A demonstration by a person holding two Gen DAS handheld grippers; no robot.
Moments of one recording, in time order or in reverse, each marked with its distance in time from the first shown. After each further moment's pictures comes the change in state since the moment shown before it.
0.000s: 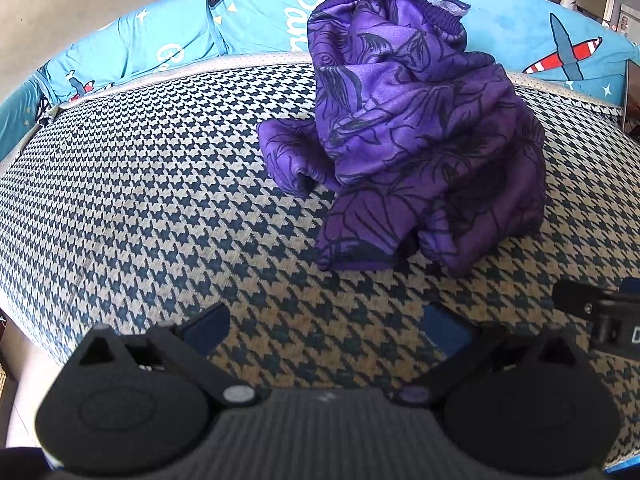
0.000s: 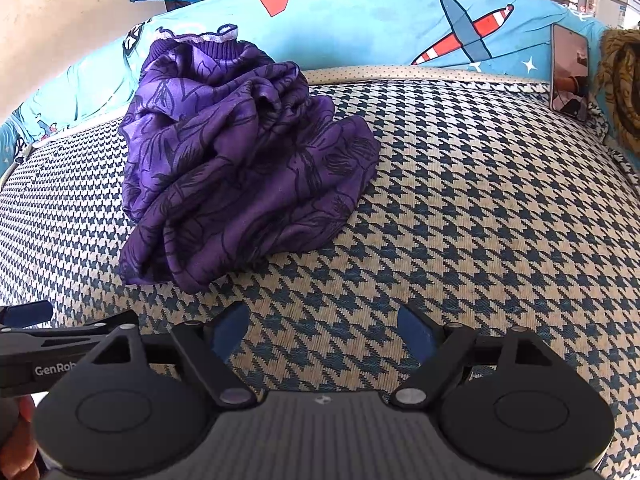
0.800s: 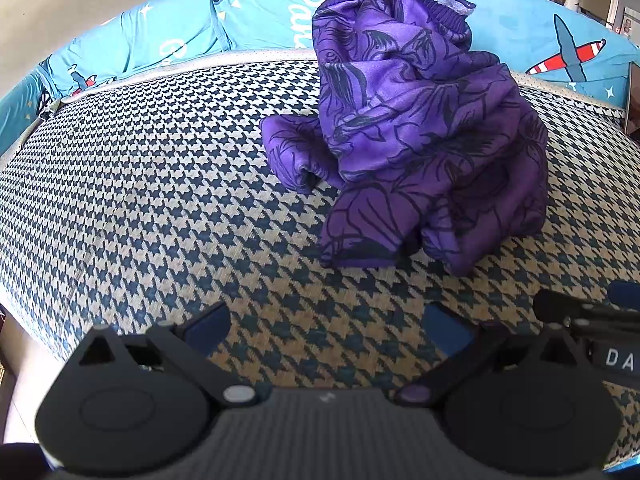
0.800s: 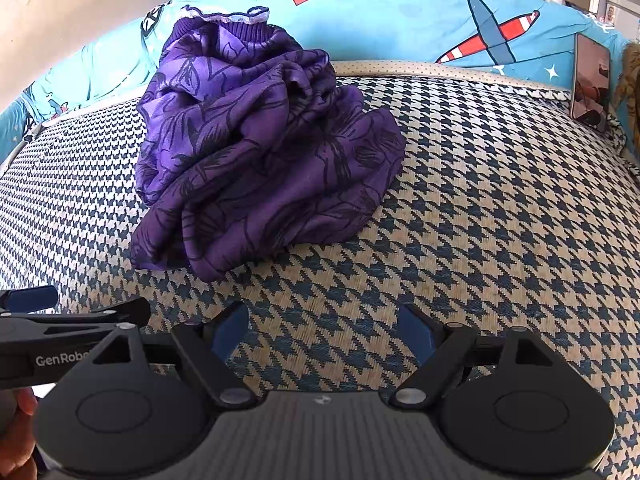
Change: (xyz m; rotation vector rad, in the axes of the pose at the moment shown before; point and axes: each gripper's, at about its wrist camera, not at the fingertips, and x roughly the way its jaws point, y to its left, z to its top) left arm 0.004 0.002 0.002 -0.012 0.009 0.004; right arm 0.007 0.009 -0.002 -0.045 0.015 0.004
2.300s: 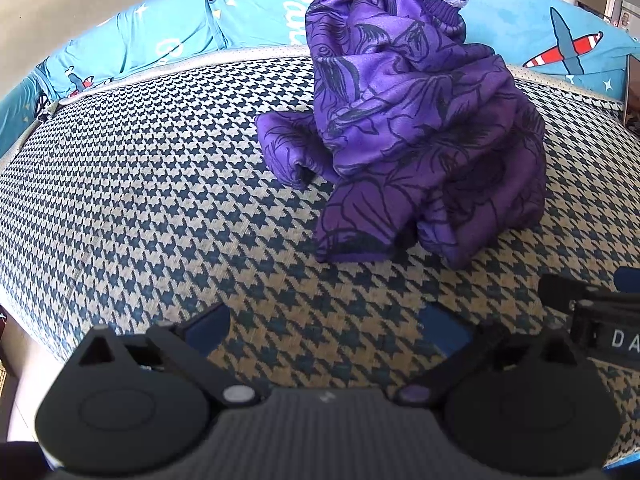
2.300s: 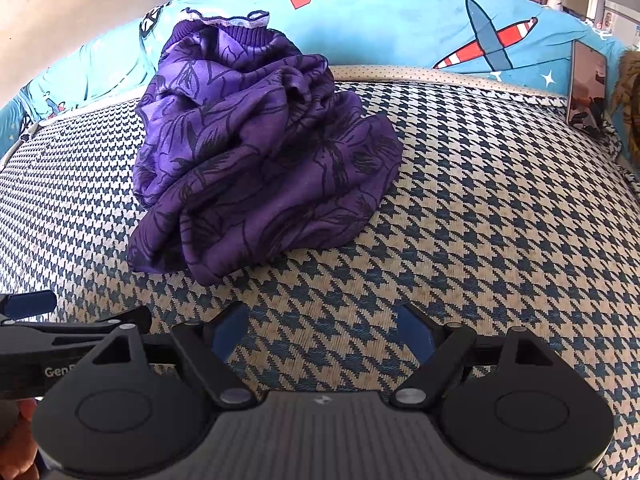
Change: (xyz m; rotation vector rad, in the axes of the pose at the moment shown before) left arm -0.003 -0.006 -0.002 0.018 0.008 -0.005; right arm -0.004 0.000 0.002 0.003 -0.014 -0.025
